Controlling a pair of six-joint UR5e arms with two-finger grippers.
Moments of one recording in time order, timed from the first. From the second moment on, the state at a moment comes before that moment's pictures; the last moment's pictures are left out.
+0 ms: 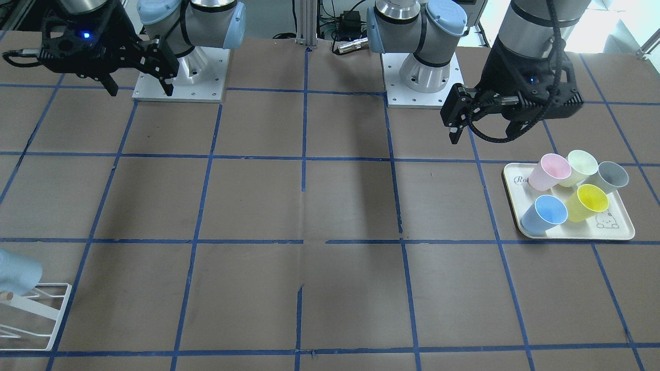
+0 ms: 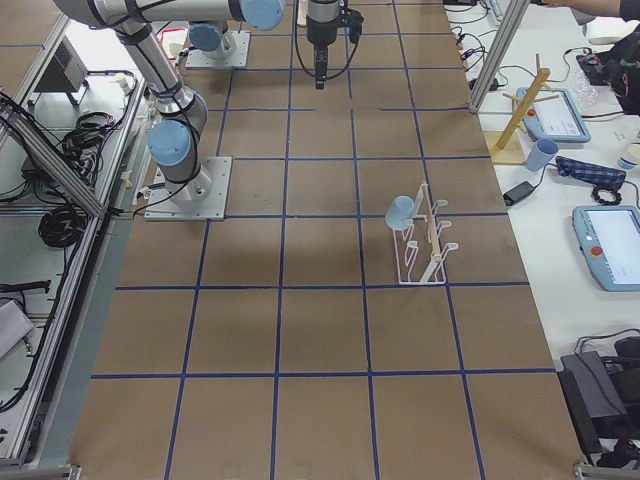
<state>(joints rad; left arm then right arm) -1.52 -1.58 -1.51 -1.54 1.63 0.00 1.50 -1.76 1.70 -1.47 -1.53 -0.08</state>
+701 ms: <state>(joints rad) -1.52 -1.58 -1.51 -1.55 1.57 -0.02 1.50 -1.81 1.73 -1.44 -1.54 -0.07</state>
